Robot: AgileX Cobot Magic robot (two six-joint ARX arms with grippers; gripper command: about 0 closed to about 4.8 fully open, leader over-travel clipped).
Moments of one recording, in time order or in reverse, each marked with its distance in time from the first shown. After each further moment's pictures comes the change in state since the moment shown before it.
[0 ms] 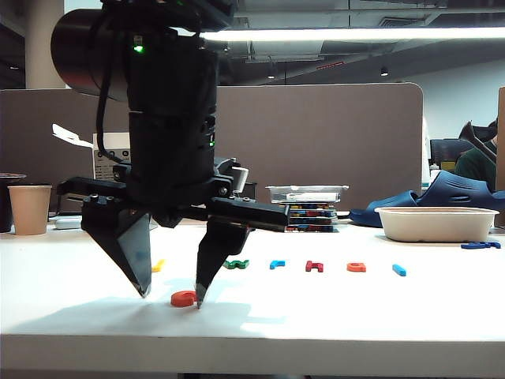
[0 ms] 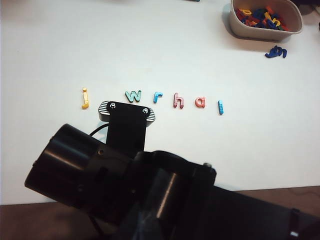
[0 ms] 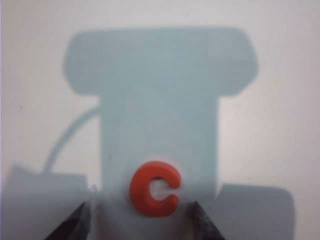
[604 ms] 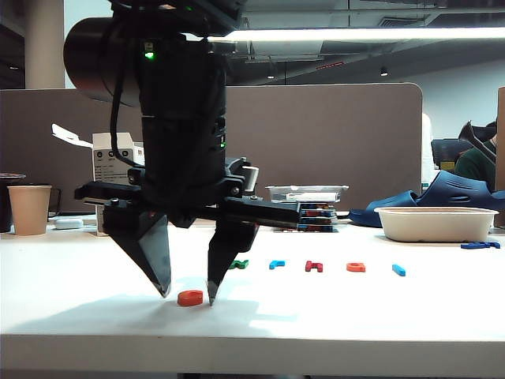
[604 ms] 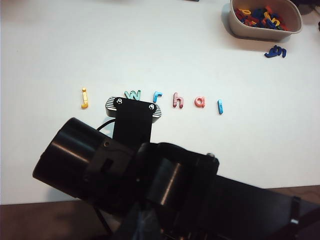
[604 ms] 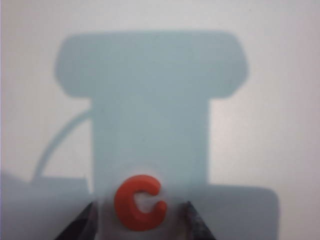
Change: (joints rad) left arm 0.000 0.000 0.000 0.000 0.000 0.000; right arm -0.018 0.000 -0.002 -0.013 0.023 0.001
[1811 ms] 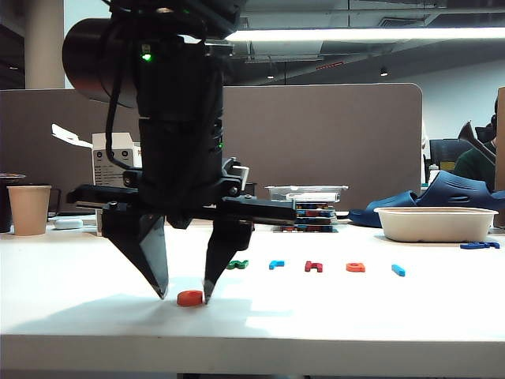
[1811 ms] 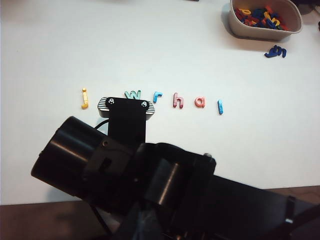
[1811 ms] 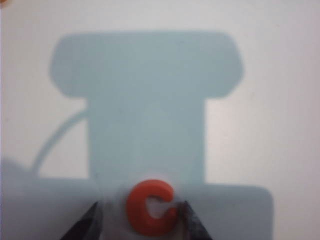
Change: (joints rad) left arm 0.000 0.000 0.000 0.000 0.000 0.000; right arm 0.002 0.015 0.004 0.027 -0.019 -0.100
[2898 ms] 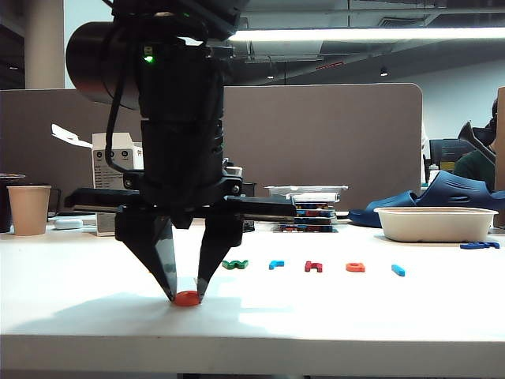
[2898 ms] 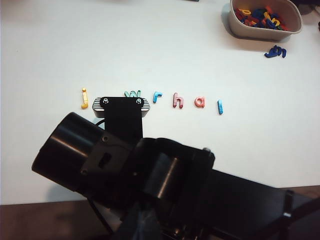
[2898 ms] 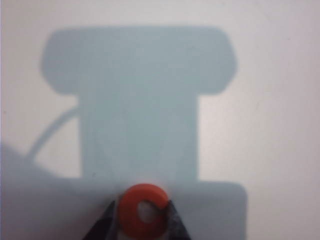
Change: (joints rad) left arm 0.000 0.000 0.000 0.000 0.000 0.000; right arm -0.004 0.011 0.006 -0.024 -0.014 -0.081
